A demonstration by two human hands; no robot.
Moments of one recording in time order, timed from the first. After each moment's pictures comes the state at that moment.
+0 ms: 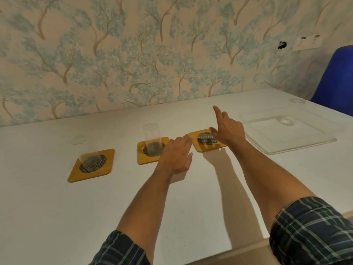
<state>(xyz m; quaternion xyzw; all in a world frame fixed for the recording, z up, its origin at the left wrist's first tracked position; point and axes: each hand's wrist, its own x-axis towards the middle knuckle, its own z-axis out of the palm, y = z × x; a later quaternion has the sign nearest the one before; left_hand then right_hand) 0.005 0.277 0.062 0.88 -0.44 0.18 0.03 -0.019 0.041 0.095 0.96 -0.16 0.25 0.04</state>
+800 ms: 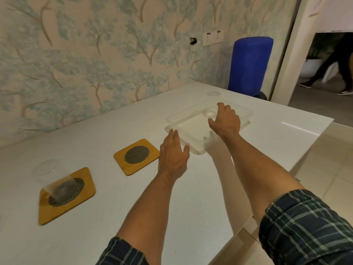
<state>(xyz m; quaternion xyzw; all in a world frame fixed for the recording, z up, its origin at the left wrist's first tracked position) -0.029 0.024 0.025 0.85 -0.43 0.07 0.29 -0.119 -0.172 0.092 0.85 -0.46 0.27 -0.06</state>
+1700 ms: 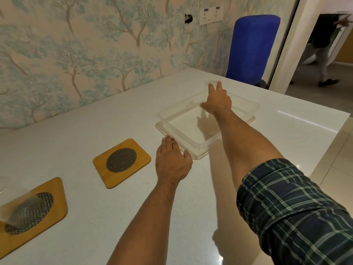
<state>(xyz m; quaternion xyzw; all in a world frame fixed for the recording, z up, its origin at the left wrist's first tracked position) -0.016 -0.018 -0.009 0.90 -0.39 0.01 0.21 -0.033 -0.263 0.092 0.87 -0.46 0.18 -0.08</state>
